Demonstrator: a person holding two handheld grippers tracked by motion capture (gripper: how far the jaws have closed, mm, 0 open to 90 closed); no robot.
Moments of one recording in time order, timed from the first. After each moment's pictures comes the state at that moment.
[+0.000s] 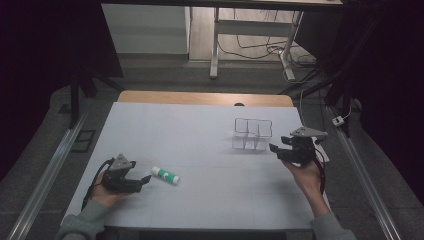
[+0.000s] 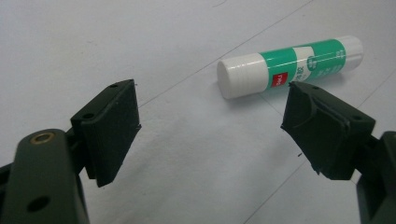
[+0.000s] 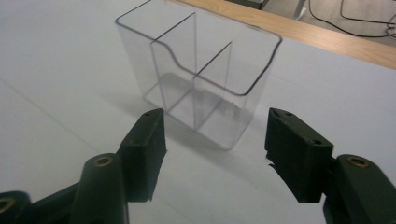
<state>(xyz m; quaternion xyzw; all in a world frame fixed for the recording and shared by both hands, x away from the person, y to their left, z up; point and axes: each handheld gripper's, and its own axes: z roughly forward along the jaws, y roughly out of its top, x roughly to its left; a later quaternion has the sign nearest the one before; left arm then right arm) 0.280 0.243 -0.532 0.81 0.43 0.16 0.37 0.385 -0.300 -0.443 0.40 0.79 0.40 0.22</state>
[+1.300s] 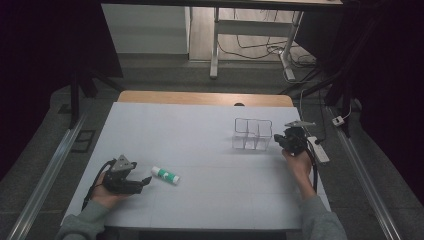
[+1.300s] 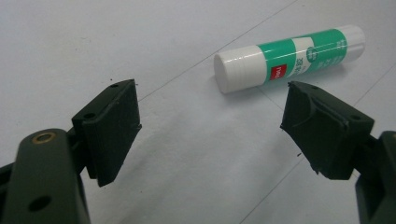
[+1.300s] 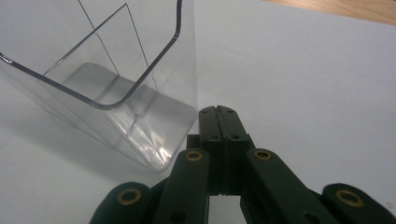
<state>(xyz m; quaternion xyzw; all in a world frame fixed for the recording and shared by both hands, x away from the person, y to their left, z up) 0.280 0.240 -0.534 0.82 0.42 0.16 0.36 0.449 -0.306 -0.488 0.47 0.78 0.35 0.22</state>
